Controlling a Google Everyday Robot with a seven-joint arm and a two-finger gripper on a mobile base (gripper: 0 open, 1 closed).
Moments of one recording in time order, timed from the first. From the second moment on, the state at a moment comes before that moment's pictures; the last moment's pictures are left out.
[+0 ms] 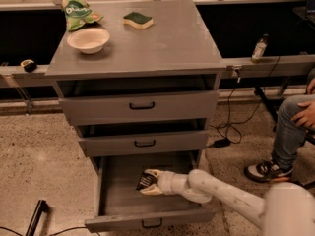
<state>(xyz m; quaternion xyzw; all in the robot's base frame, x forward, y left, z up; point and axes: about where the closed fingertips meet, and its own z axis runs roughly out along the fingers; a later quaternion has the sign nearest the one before) 0.599 0.036 0.302 -0.56 0.63 0.24 0.48</state>
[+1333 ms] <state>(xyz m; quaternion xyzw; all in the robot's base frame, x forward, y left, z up) 0.536 -0.034 0.582 -0.64 0.61 0.13 0.46</state>
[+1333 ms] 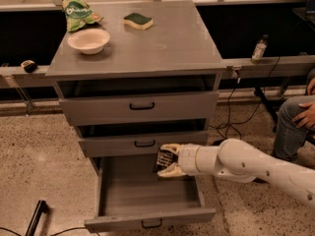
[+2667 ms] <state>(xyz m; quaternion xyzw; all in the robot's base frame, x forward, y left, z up) 0.612 -0.113 0.779 -0.63 0.57 0.09 0.52</state>
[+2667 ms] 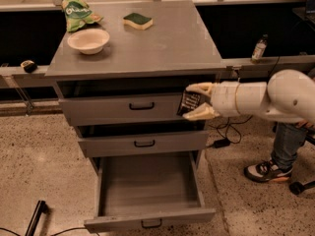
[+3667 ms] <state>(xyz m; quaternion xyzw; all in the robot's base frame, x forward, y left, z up) 0.716 -0.117 0.883 -0.60 0.61 0.10 0.50</state>
